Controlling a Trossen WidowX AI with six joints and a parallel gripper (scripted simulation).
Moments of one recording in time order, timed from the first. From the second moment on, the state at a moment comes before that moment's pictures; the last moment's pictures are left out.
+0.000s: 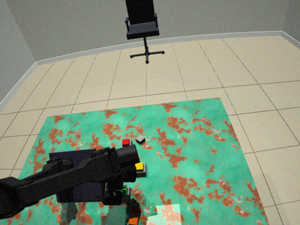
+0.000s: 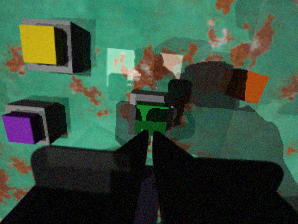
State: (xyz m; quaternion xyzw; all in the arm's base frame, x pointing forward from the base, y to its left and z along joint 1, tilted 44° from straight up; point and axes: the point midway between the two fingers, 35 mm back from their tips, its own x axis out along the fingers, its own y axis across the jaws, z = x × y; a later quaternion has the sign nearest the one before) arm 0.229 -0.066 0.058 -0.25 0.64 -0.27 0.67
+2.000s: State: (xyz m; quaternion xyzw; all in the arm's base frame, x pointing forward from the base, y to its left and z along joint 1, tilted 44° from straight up) arm 0.230 -0.036 0.087 -0.26 0.64 -0.27 0.67
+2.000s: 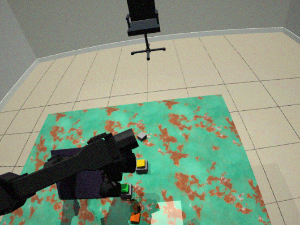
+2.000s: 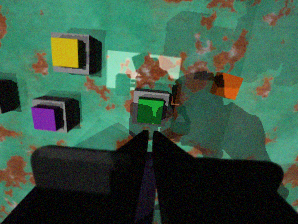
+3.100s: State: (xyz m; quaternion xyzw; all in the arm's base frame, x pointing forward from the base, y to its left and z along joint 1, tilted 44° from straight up) arm 0.210 0.039 -0.044 -0.25 0.64 -0.27 0.67
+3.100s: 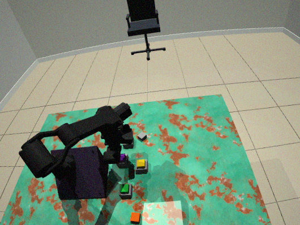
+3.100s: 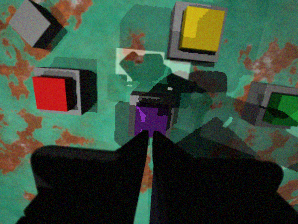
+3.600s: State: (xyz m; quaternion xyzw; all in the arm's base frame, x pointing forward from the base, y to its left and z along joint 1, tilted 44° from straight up) arm 0.213 0.024 -0.061 -0.25 0.64 -0.27 0.67
